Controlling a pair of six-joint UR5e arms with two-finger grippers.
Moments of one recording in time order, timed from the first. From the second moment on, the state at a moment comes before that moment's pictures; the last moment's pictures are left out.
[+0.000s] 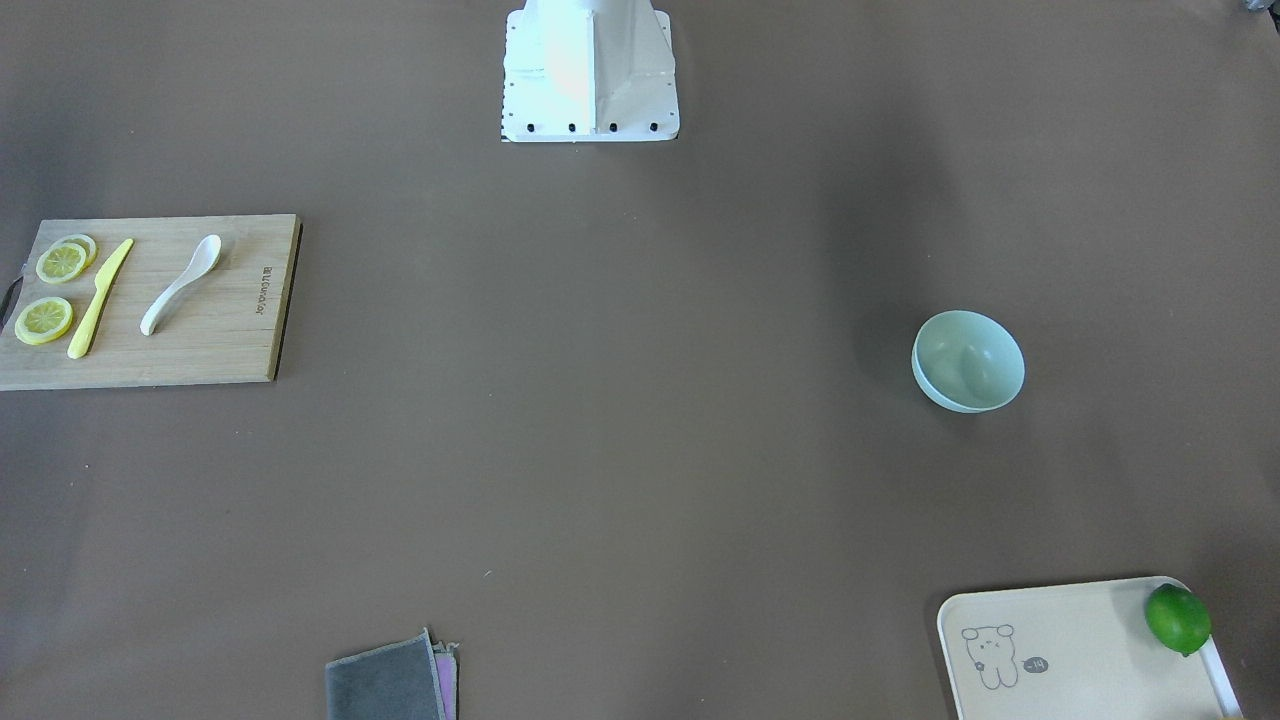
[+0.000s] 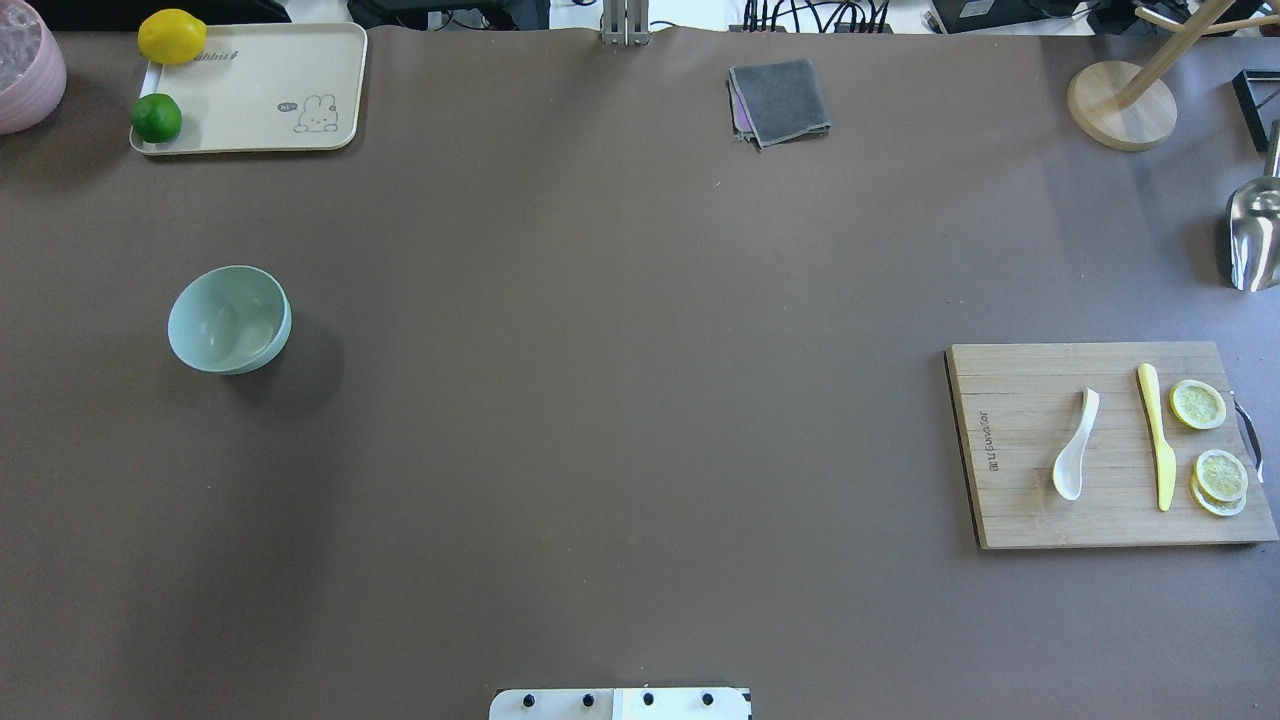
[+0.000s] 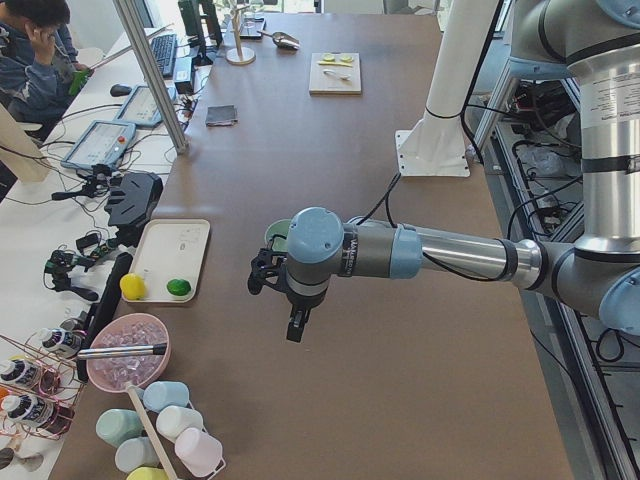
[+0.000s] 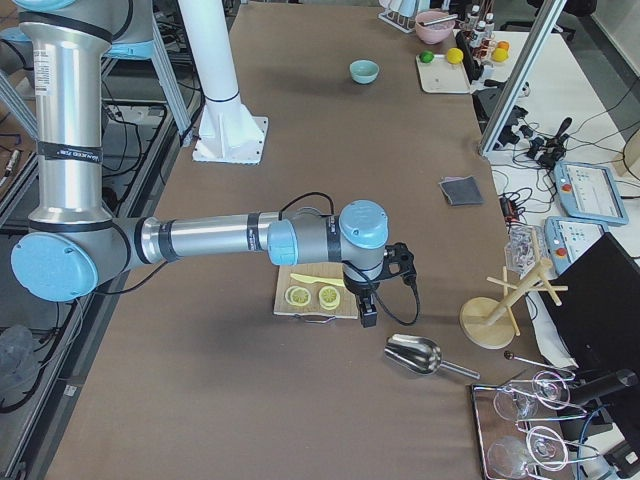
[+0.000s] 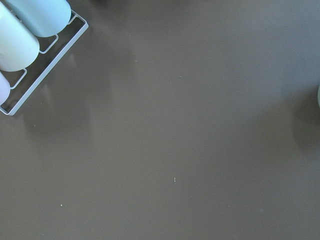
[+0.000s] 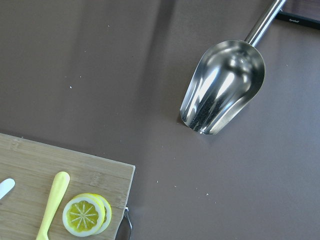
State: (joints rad) left arm -1.69 -1.40 -1.89 -1.50 -2.41 0.22; right arm 1.56 -1.63 1.76 -1.56 2.35 -0.14
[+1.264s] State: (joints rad) left arm -1.66 -1.37 -1.88 -1.67 -2.41 0.08; right arm 1.56 -1.66 1.76 -1.51 2.43 -0.14
